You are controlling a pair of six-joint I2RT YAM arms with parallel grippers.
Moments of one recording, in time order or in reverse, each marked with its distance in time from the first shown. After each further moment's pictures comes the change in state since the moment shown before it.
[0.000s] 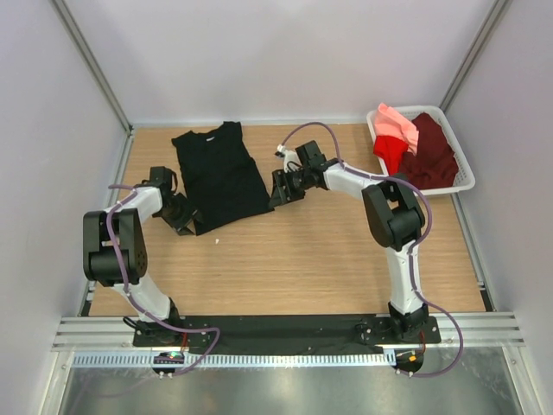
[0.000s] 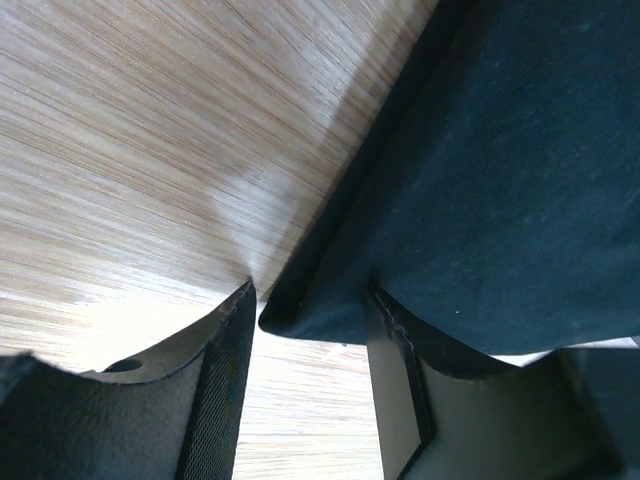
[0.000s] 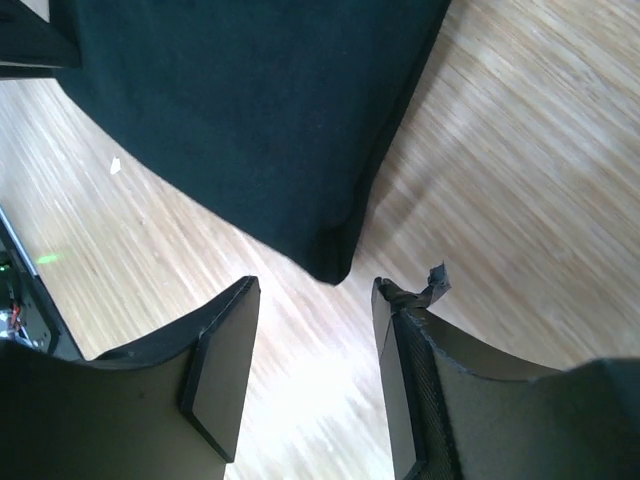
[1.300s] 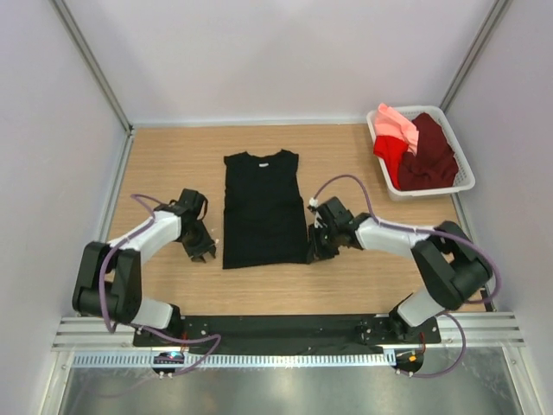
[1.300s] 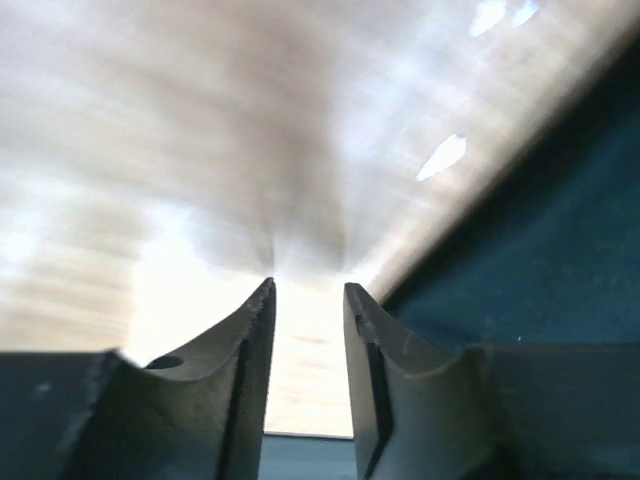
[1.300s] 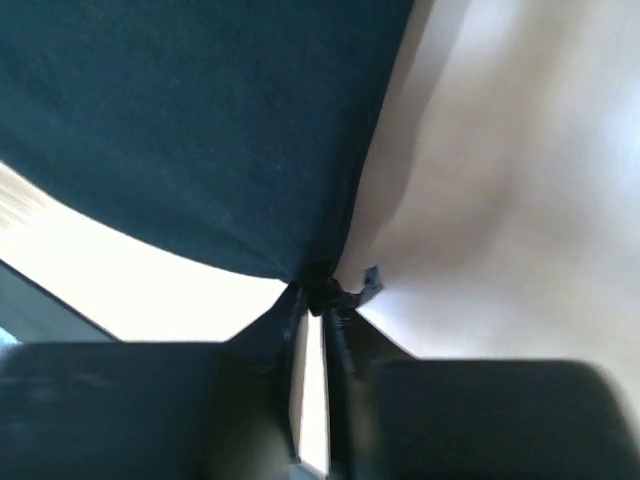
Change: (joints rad) left arm -0.309 -0.239 -0.210 -0.117 -0.160 -0.011; right arm 0.118 -0.549 -0.752 0.038 0.303 0.284
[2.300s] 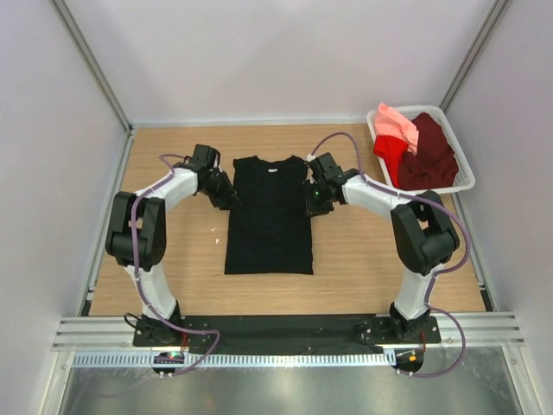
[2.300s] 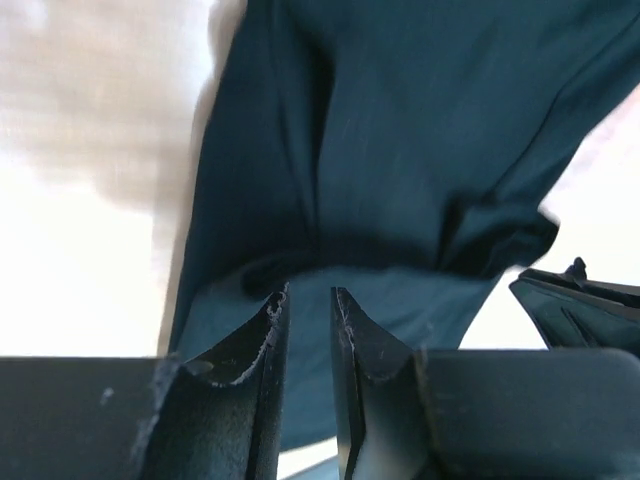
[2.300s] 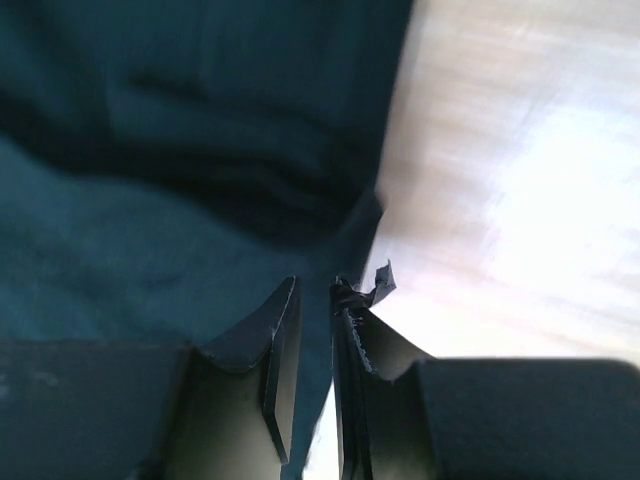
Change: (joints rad) left arm 0.010 0.367 0.443 0.169 0.328 0.040; right arm -0.095 0.225 0.445 -0.198 0.197 -0.058
